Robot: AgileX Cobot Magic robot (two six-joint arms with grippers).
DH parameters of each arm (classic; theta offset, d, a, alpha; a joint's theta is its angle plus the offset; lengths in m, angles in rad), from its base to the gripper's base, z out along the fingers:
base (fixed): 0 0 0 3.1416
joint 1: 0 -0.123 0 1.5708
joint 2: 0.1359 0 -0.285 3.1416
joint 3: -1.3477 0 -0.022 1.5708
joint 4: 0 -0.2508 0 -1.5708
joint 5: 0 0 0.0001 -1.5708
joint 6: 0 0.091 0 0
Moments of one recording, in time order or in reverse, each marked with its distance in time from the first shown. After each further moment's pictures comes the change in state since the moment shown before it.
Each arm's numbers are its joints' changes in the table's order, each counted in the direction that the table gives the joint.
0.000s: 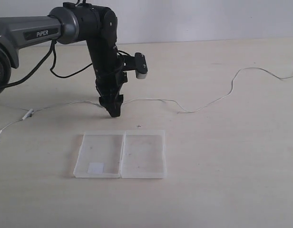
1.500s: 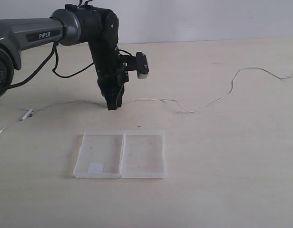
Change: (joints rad) left arm 0.002 0.015 0.004 -0.016 0.035 0.002; right arm 0.000 0.000 0.000 0.000 0.000 0.000
